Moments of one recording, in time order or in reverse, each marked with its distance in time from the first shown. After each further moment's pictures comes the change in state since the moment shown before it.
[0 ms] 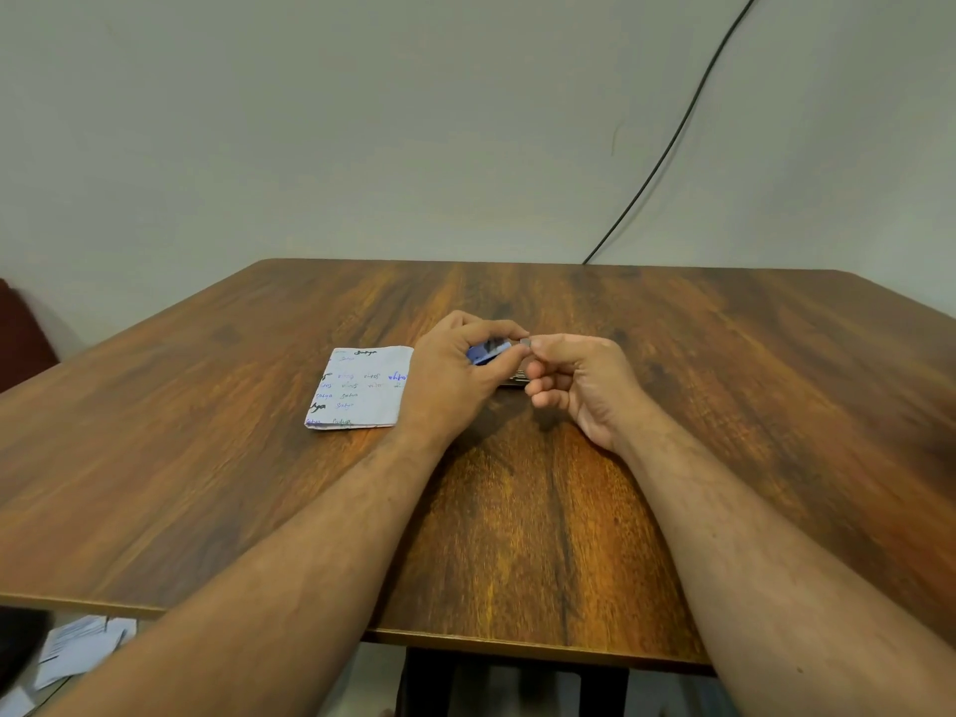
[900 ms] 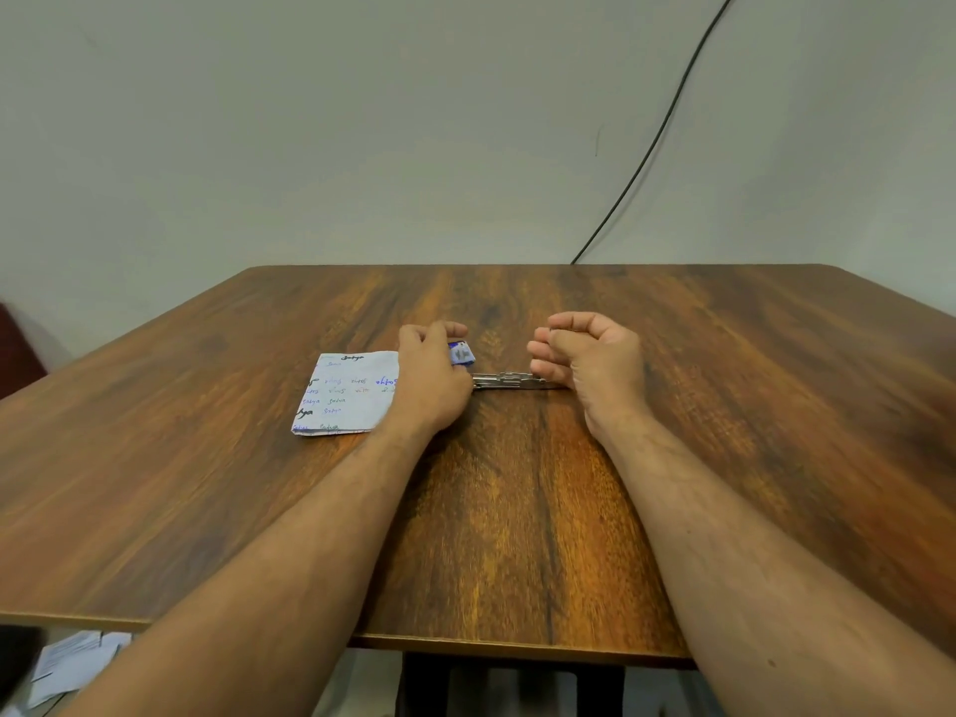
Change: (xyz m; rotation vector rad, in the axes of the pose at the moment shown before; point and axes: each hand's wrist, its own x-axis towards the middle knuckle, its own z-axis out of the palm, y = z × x) left_hand 0.016 -0.020 0.012 0.184 -0.085 -0.344; right_hand 0.005 0.000 -0.003 -0.010 0.362 -0.224
